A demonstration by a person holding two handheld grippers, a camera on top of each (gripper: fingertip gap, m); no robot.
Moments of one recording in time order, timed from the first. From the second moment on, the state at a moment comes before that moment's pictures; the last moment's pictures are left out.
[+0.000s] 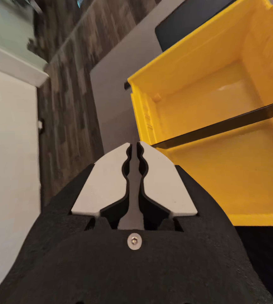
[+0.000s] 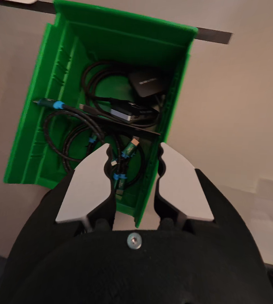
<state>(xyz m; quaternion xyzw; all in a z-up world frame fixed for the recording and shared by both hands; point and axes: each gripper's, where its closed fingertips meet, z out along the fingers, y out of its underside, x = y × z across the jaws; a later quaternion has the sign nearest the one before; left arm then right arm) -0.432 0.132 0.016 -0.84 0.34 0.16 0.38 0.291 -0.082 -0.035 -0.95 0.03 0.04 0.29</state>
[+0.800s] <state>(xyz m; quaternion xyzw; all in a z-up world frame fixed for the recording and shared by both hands) -0.458 0.104 -0.114 -0.97 0.22 -0.02 0.06 0.259 -0.106 -0.132 -0.99 0.04 0.09 0.00</state>
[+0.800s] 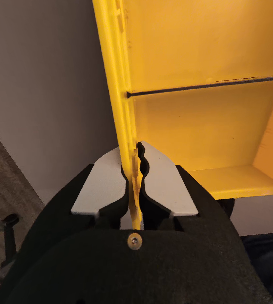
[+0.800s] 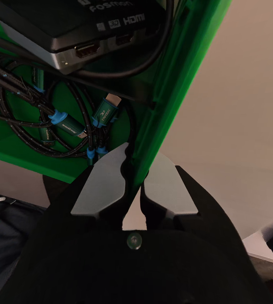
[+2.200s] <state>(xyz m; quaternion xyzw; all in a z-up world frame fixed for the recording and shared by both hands) -0.278 0.086 0.039 -0.84 0.37 0.04 0.40 0.049 -0.015 0.094 -0.84 -0.19 0.10 0.50</state>
